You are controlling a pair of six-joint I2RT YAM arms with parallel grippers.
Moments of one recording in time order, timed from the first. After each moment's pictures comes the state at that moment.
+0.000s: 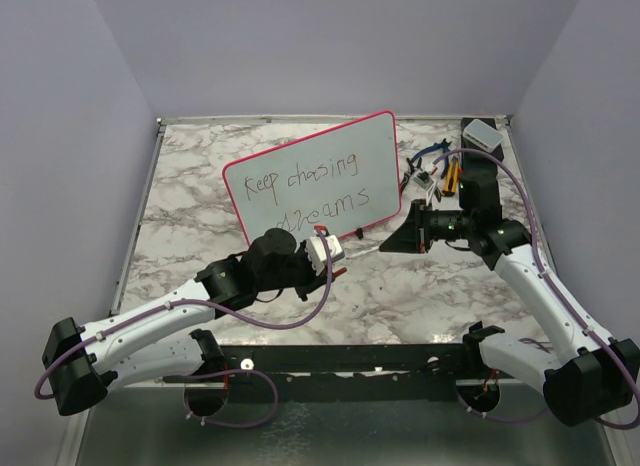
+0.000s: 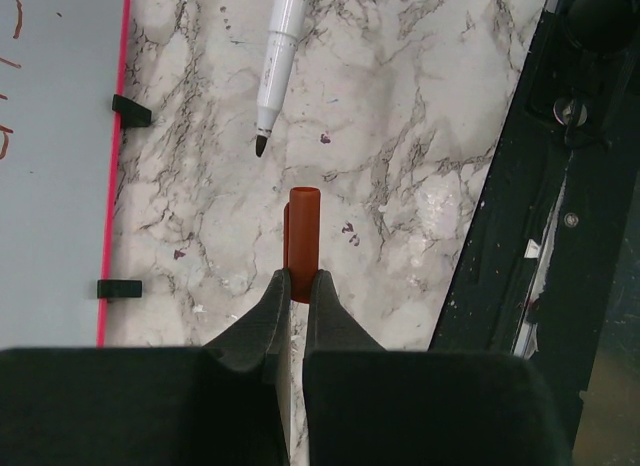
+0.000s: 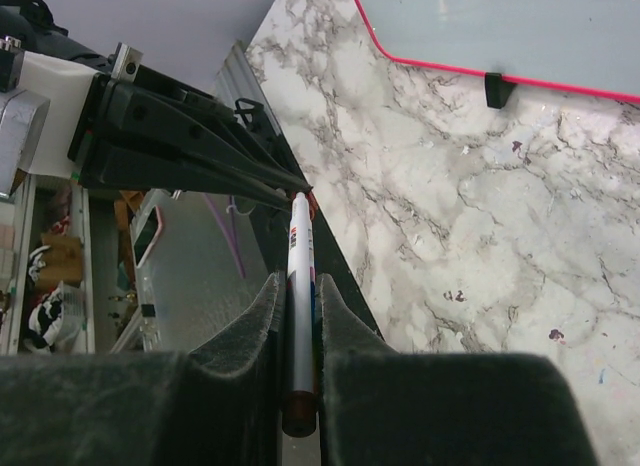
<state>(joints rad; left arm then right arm) -0.99 0.96 0.72 -0.25 0.21 0.06 0.29 1.05 0.89 -0.43 -1.01 0.31</state>
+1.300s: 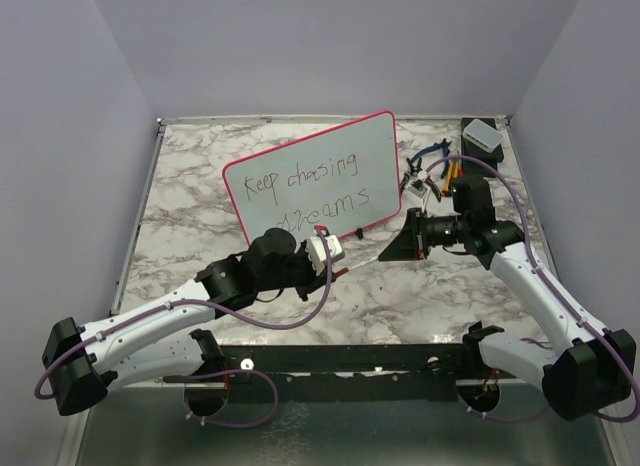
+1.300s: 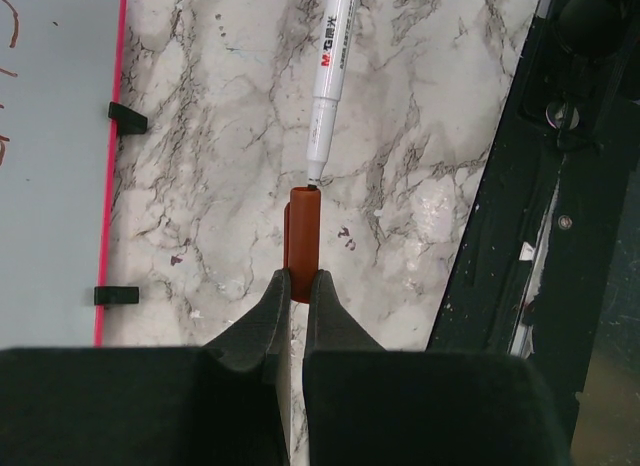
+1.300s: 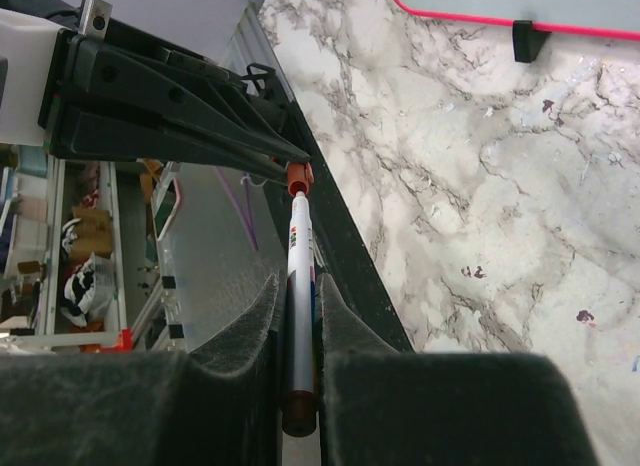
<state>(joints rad) -0.99 0.96 0.72 -0.24 0.22 0.06 0.30 1.08 0.85 -0.48 -1.07 0.26</state>
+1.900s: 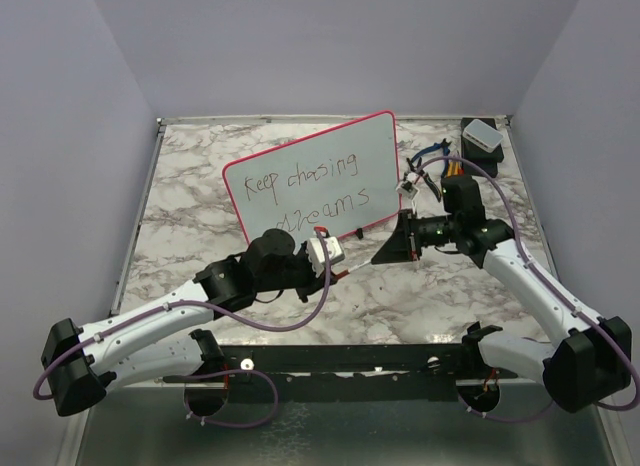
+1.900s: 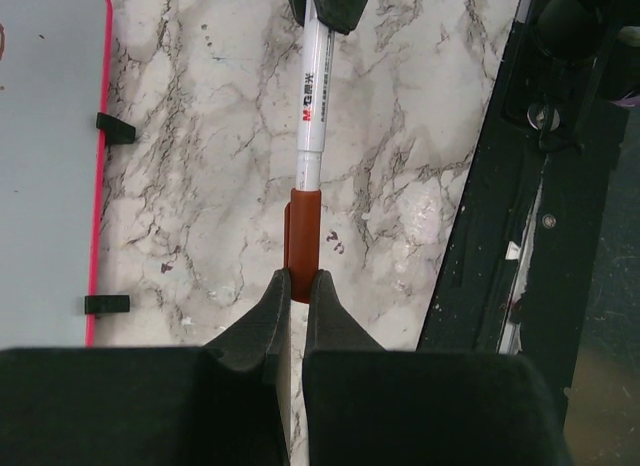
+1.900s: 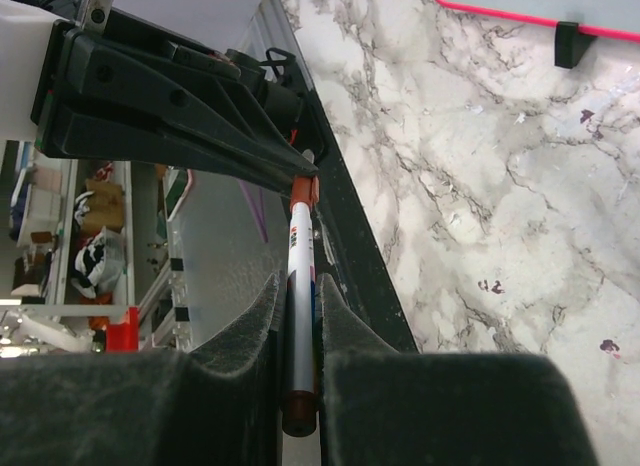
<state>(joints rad) -0.99 0.95 0.72 -0.23 0.24 0.06 0.35 1.12 0.84 -0.41 -1.09 0.28</state>
